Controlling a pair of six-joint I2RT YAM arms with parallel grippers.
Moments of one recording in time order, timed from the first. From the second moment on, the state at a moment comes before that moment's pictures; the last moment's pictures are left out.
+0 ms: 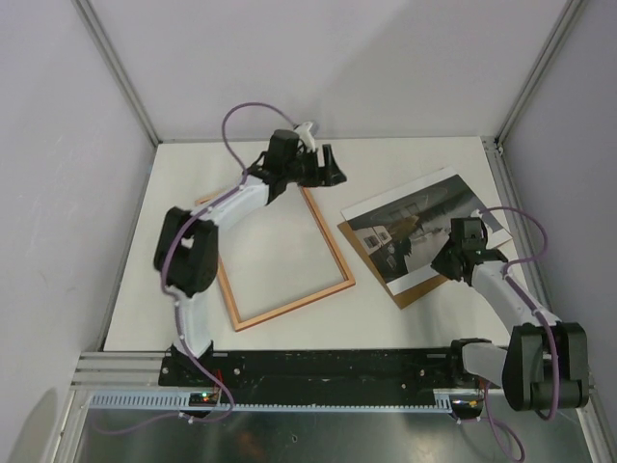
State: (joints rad) left arm -0.48 1.89 1.47 -0.10 0.33 -0.47; right arm 0.05 1.18 0.62 -0.43 0.09 0.65
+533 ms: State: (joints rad) left arm -0.48 2.44 1.94 -0.08 0.57 -0.42; right arm 0.01 1.02 0.54 -0.45 0.13 0.73
